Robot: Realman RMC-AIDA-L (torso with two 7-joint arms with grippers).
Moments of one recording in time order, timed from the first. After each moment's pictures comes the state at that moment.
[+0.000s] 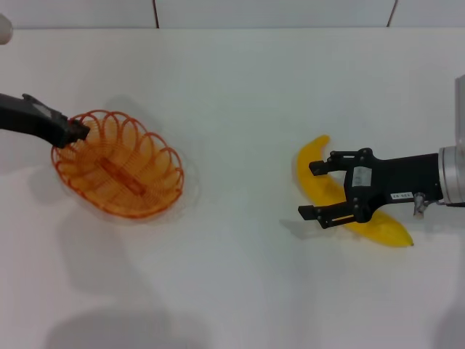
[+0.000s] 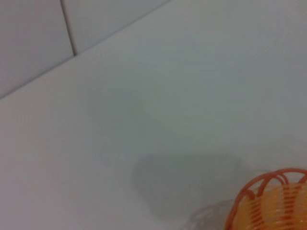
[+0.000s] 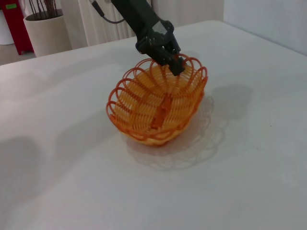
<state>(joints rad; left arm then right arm) -0.75 -1.98 0.78 0.77 2.55 1.22 -1.86 0.48 2.03 -1.03 -0.70 -1.97 -1.40 1.35</state>
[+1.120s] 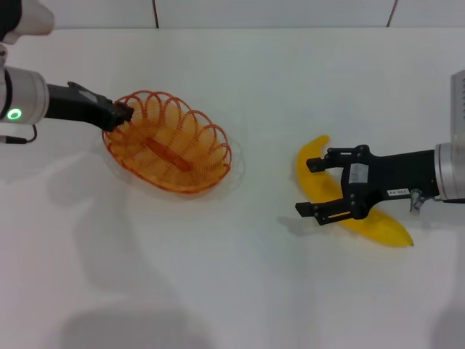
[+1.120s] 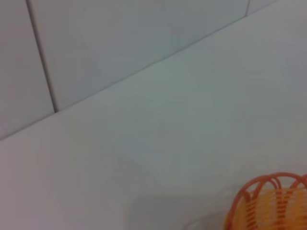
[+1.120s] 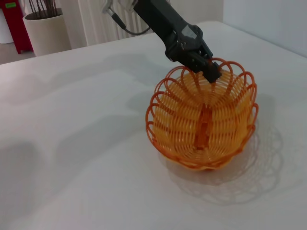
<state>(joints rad) -0.79 -2.03 0.79 0.64 2.41 1.06 -1.82 0.49 2.03 -1.03 -0.69 -1.97 -1.39 1.34</state>
